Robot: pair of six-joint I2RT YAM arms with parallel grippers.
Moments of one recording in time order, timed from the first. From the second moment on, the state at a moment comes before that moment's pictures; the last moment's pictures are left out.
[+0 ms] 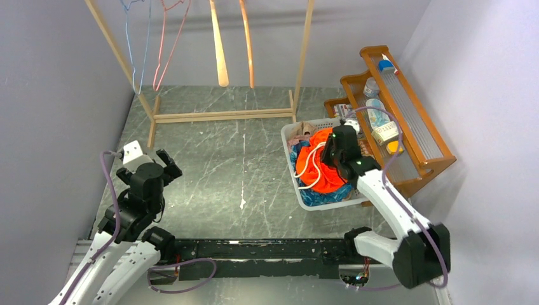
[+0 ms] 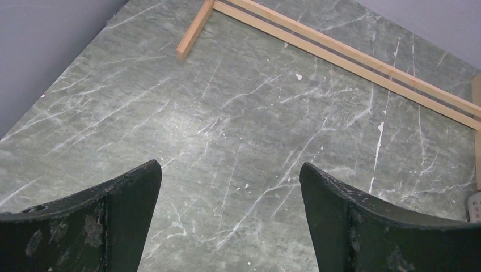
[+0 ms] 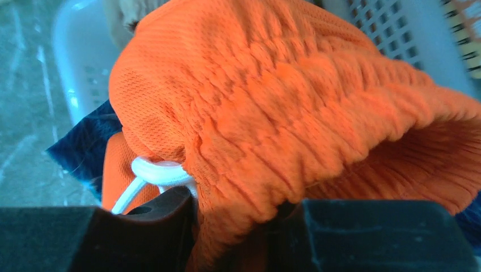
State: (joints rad) left arm -0.48 0.47 0.67 -0.66 -0.75 -0.60; right arm 0.32 1.06 0.79 -0.42 0.21 0.46
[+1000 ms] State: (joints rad) left arm -0.48 0.46 0.67 -0.66 -0.75 -0.60; right arm 0.32 1.12 1.12 -0.66 0.28 0.37
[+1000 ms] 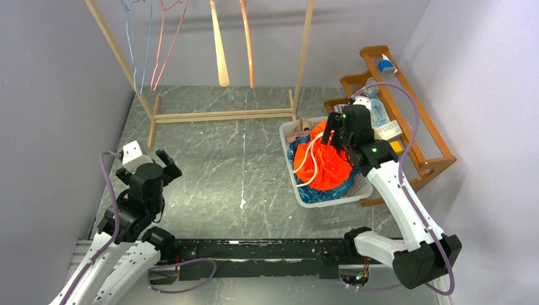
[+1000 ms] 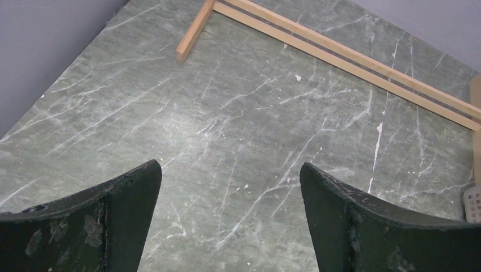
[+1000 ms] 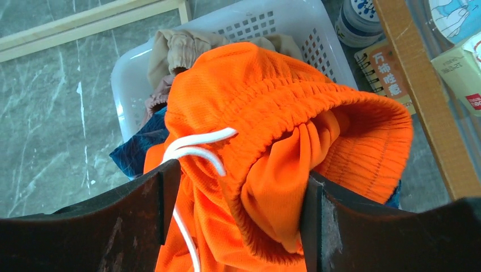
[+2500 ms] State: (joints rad) left arm -0.48 0.54 0.67 -0.65 -0.77 -0.61; right arm 0.32 1.15 1.23 -0.58 0.13 0.30
